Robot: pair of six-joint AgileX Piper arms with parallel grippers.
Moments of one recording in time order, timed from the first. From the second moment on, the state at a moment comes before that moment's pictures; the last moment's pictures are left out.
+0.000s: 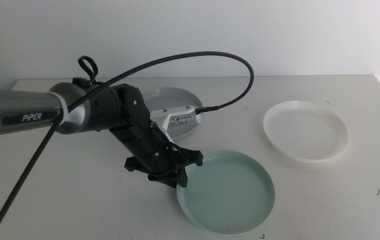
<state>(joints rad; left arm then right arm) -0.47 1.95 -1.23 -0.53 0.68 0.07 -0.04 -0.01 0.03 -0.08 0.16 -0.06</state>
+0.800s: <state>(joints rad) -0.44 1.62 -1.24 -0.20 0.72 -0.13 -0.04 -0.01 0.03 -0.08 0.16 -0.06</state>
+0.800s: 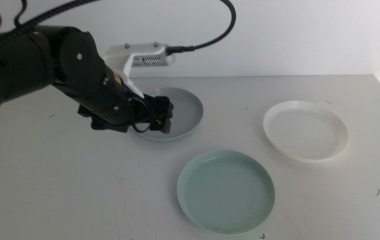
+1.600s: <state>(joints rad) -0.28 1.81 -1.87 0.09 1.07 -0.21 -0.04 -0.01 0.03 -0.08 0.16 -0.06</state>
